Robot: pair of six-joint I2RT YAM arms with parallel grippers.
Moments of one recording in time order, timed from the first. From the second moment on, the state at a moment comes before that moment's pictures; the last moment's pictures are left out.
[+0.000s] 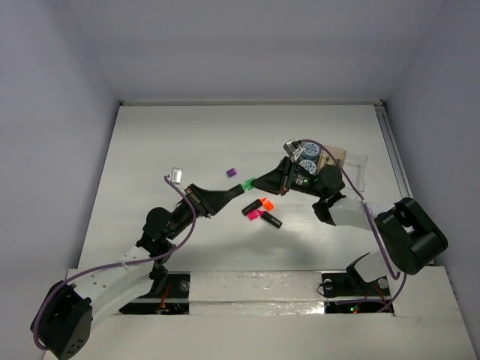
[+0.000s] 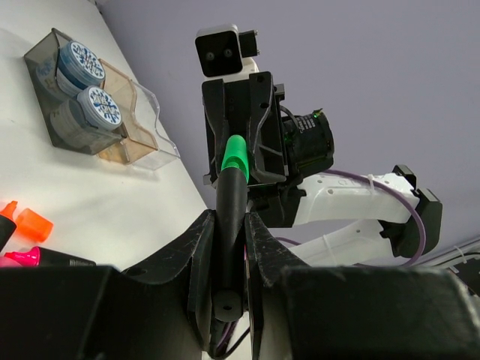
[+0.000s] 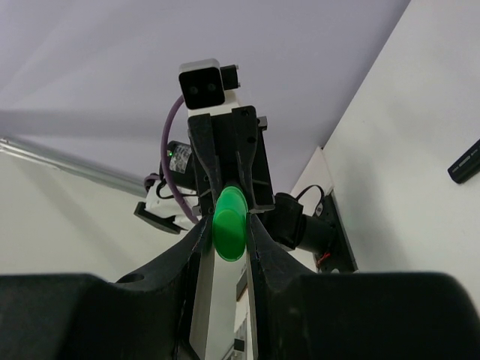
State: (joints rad) left arm -0.63 0.75 0.15 0.84 0.23 -1.14; right arm 0.55 1.46 0.55 1.20 -0.75 1.41
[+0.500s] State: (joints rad) left arm -0.62 0.75 0.15 0.84 0.23 -1.13; right arm 0.61 1.41 0.58 1.04 -0.68 1.28
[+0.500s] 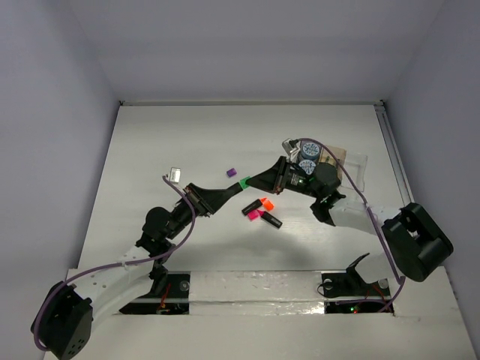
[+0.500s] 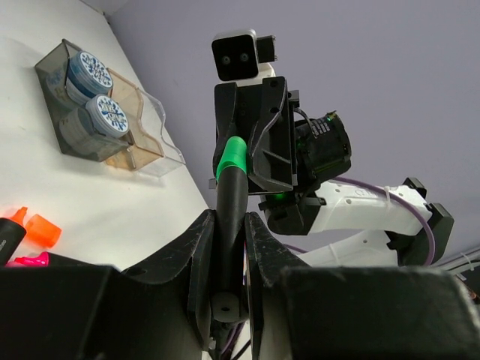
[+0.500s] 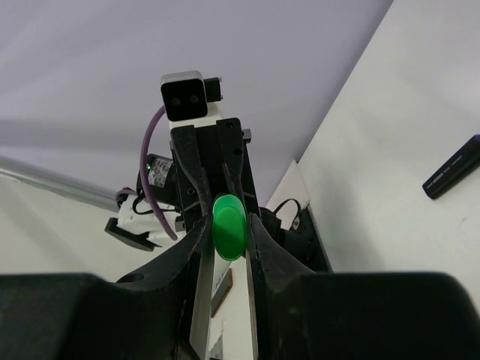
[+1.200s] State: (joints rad) left arm -0.60 0.76 0.15 0.87 0.24 -1.10; right arm 0.60 1.60 0.65 1.26 -0.75 1.42
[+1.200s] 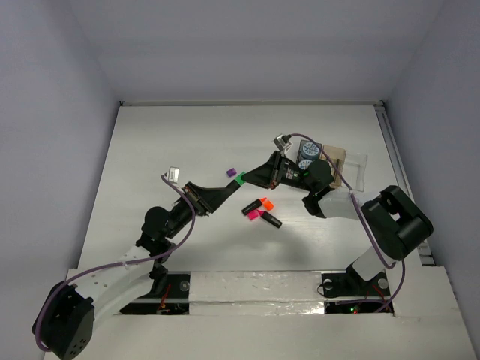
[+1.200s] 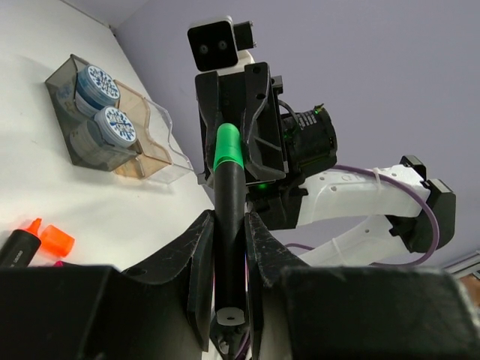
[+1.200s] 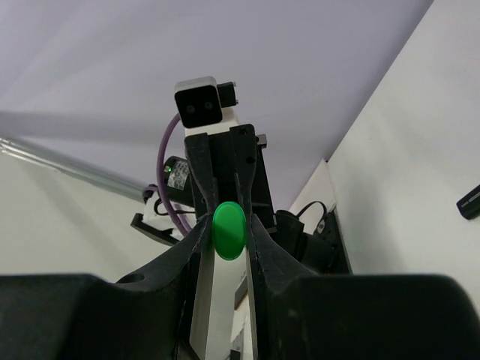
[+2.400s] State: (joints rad) left arm -0.57 0.61 0.20 0.69 0.49 -1.09; right arm 0.79 1.24 0.67 0.76 -0.47 0.99
